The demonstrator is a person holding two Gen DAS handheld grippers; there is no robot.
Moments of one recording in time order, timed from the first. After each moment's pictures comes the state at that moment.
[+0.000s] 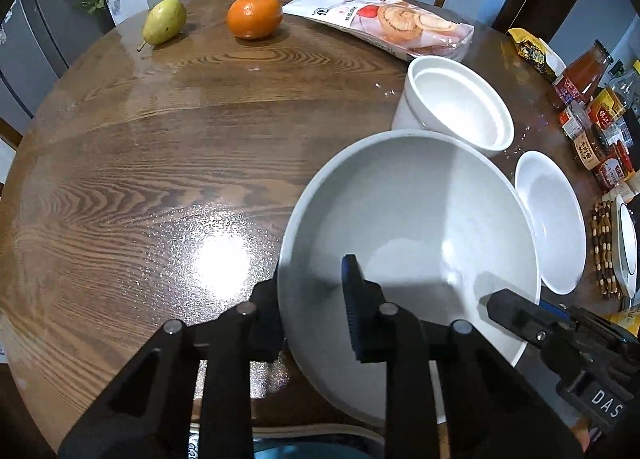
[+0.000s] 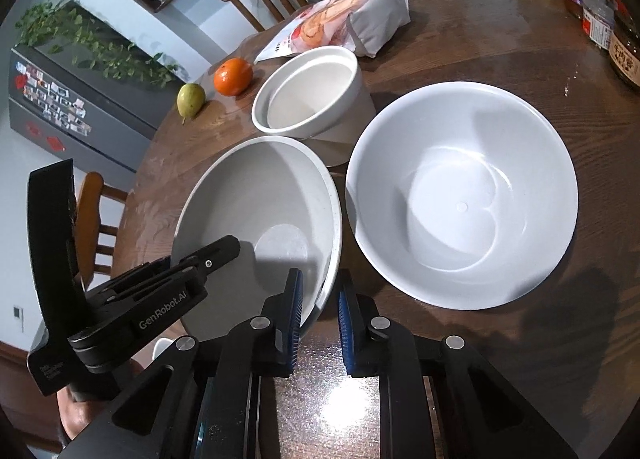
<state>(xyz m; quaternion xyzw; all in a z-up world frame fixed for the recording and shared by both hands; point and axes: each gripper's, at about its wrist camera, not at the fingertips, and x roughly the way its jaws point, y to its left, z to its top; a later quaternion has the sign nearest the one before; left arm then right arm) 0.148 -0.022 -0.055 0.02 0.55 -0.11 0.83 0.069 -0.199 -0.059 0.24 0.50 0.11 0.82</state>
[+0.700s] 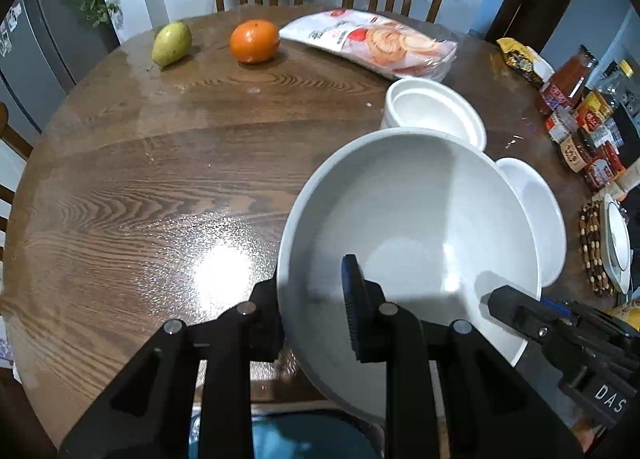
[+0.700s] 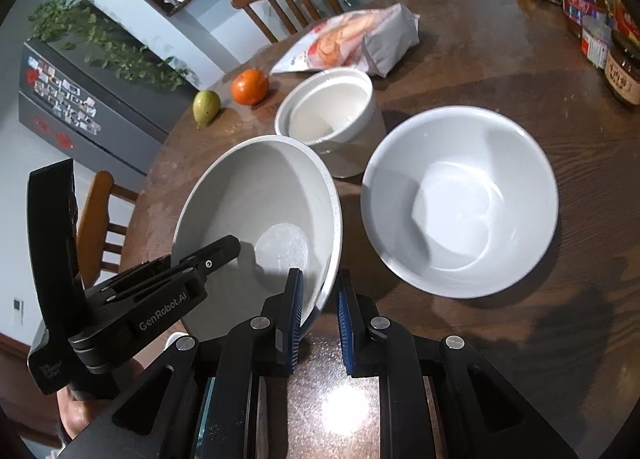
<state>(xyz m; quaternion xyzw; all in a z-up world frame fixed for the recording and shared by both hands) 0.128 -0.022 -0.028 0.02 0.52 -0.12 0.85 0.060 -0.201 -0.036 0.23 0.48 0.12 0.84</state>
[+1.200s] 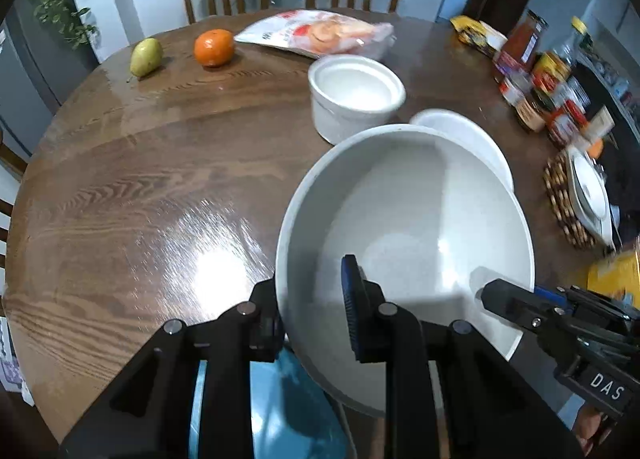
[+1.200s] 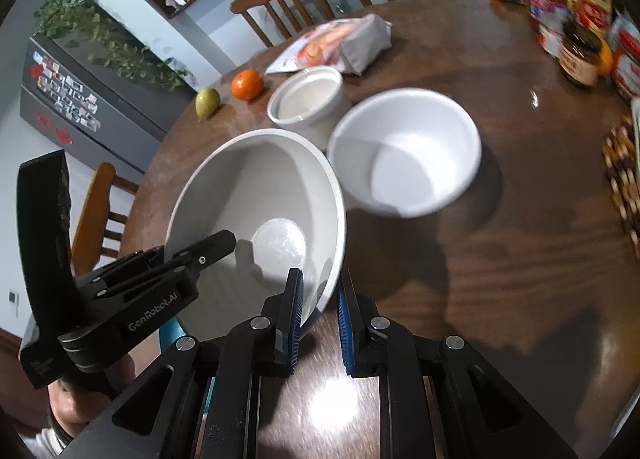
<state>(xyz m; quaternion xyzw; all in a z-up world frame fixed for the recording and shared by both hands) 0.070 -0.048 -0.021 0.06 0.52 -0.16 0.84 0.003 -0.221 -0.032 0.22 0.48 0.10 0.84</state>
